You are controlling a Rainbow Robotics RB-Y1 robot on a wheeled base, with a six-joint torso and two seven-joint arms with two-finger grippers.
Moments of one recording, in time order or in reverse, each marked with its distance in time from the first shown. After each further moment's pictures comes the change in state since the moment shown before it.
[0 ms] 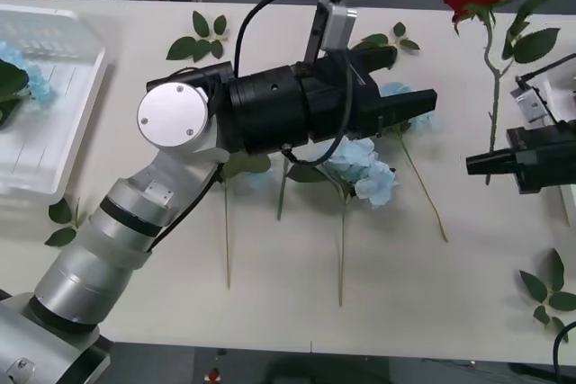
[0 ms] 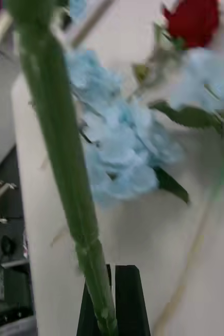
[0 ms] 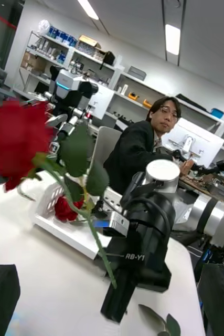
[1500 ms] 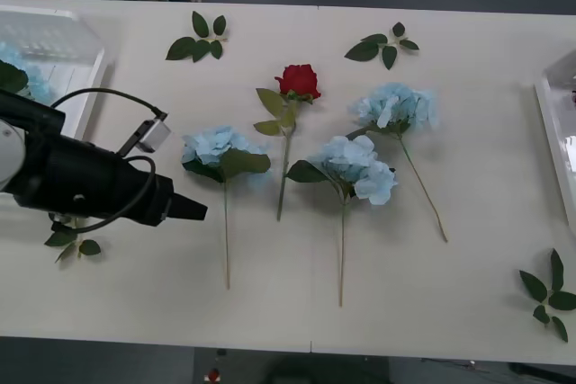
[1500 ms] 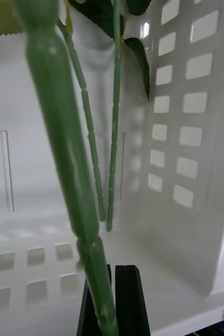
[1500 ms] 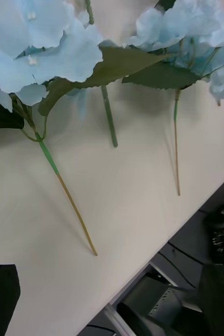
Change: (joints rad) right arm 0.183 -0.341 0.026 0.000 0.779 -0.649 -0.558; left arm 0.293 0.437 0.302 -0.219 -0.451 0.723 0.923
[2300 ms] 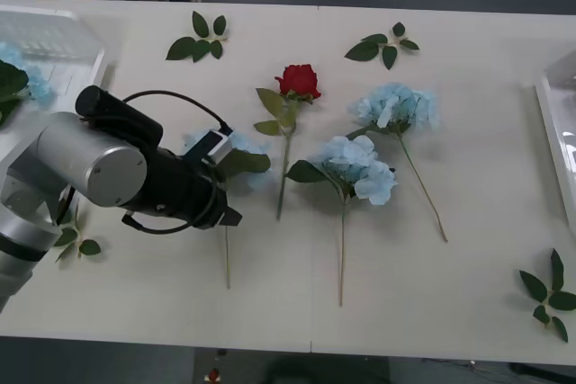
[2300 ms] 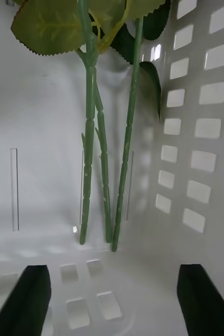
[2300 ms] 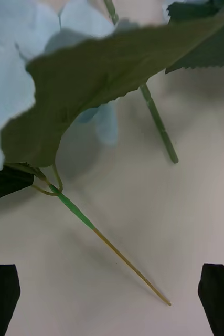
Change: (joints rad) right arm 0.011 0.000 0.060 0.000 -0.045 -0.080 0.000; left arm -0.151 -0.070 -0.314 0.060 -0.432 -0.104 0.003
